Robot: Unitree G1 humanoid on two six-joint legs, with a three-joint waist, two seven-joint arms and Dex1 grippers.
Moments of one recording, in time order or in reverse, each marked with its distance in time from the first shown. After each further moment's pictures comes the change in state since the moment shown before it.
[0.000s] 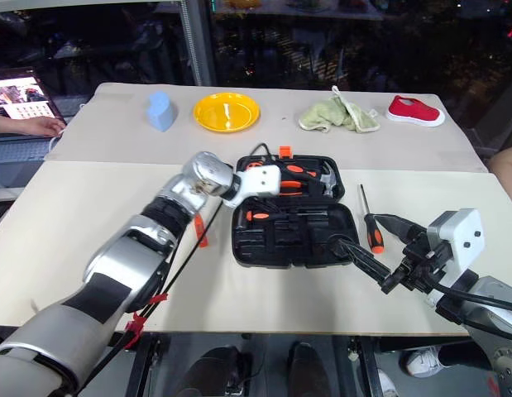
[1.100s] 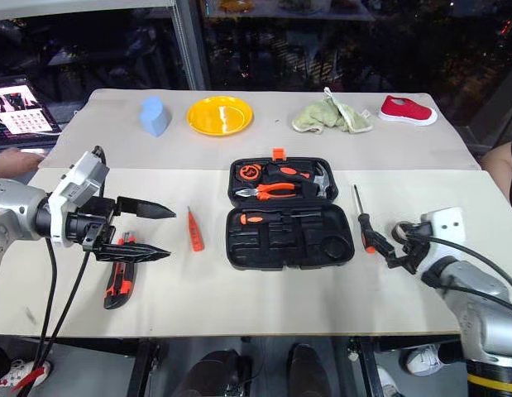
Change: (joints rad) left arm 0.200 0.155 0.123 -0.405 -0.353 0.218 0.226; right arm -0.543 0.093 0.542 0.392 -0.349 -0.049 -0.239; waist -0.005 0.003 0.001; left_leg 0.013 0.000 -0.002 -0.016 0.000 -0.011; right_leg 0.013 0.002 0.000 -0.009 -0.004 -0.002
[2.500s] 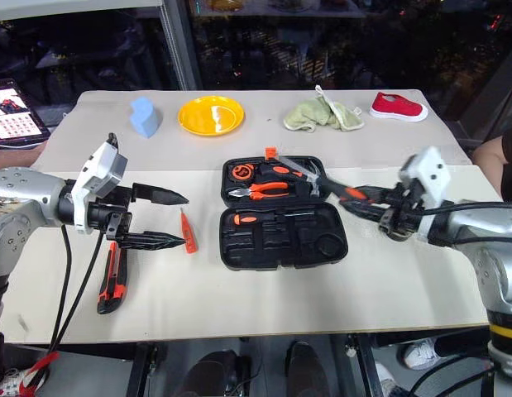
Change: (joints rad) left arm -0.111 -0.034 -0.125 0.070 0.038 -0.137 0.037; right arm -0.355 -0.295 0.195 -0.037 0.096 -0.046 0.600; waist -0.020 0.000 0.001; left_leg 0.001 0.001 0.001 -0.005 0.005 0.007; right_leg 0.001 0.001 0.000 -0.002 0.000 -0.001
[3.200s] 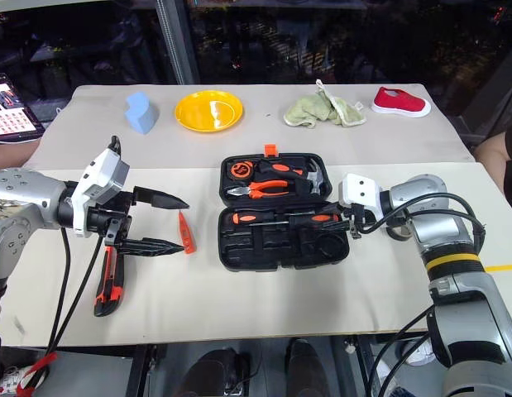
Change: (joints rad) left arm 0.032 0.021 -0.001 -0.040 0.016 -0.025 -0.010; right arm -0.404 0.200 0.357 0.831 -0.465 -0.742 0.331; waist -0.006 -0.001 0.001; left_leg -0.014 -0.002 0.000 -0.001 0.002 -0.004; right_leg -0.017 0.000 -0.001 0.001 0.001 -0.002
